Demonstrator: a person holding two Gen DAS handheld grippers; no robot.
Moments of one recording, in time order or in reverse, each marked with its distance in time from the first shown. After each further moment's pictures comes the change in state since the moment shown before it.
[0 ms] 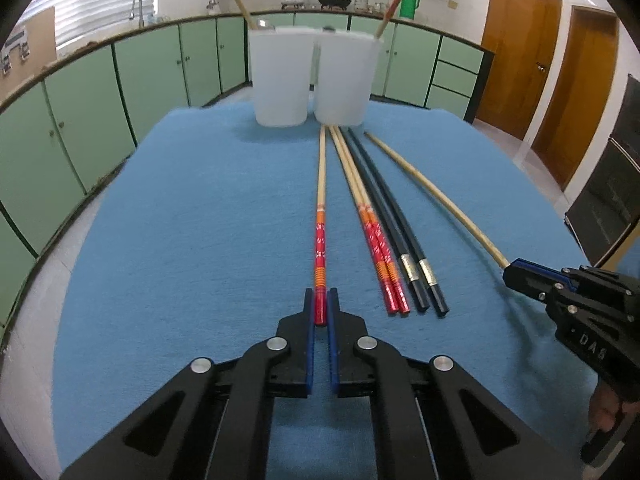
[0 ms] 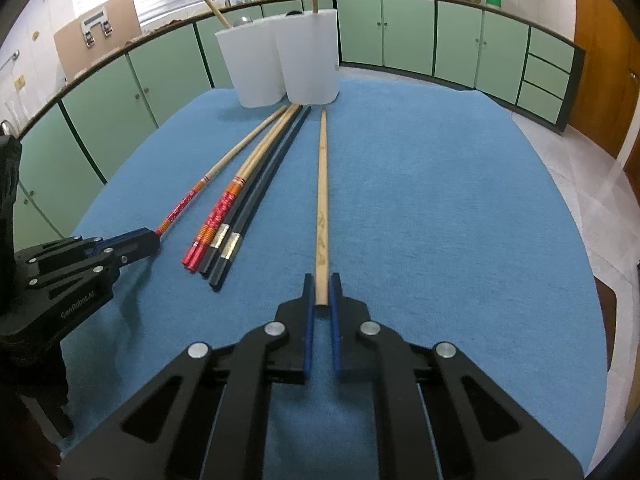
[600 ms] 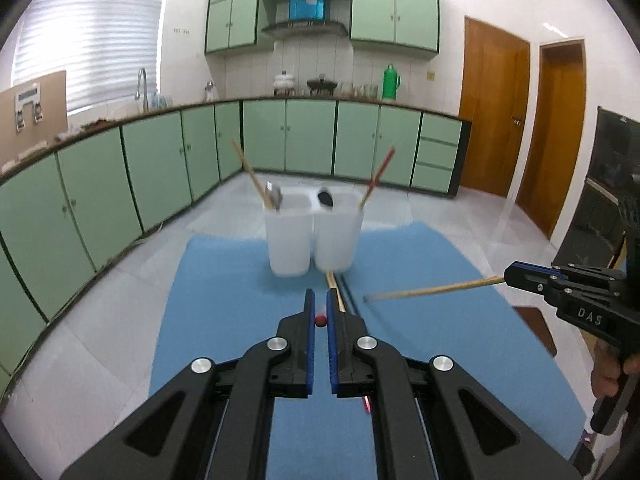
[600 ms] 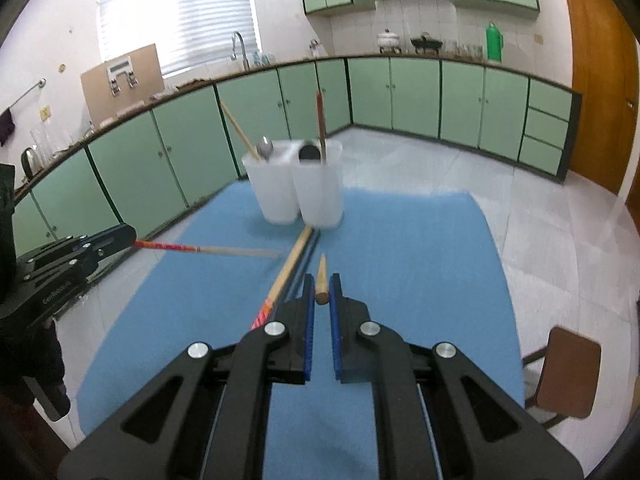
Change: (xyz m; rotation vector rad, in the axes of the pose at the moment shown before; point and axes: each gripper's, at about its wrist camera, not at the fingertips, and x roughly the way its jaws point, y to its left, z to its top) left arm -0.119 0.011 0.079 0.043 -0.303 -0.019; right arm -0.105 -0.011 0.081 -0.035 -0.211 0.048
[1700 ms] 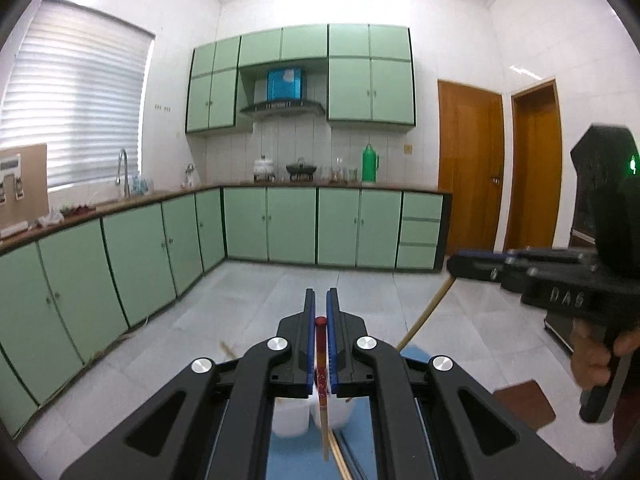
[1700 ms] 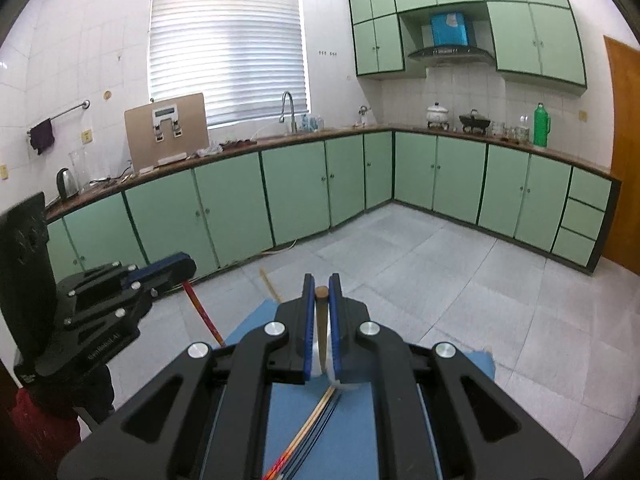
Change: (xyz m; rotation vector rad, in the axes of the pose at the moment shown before) left arm 0.002 0.000 0.165 0.064 -0.293 -0.063; right arm -0.019 0.014 0.210 -0.136 -0.201 0.117
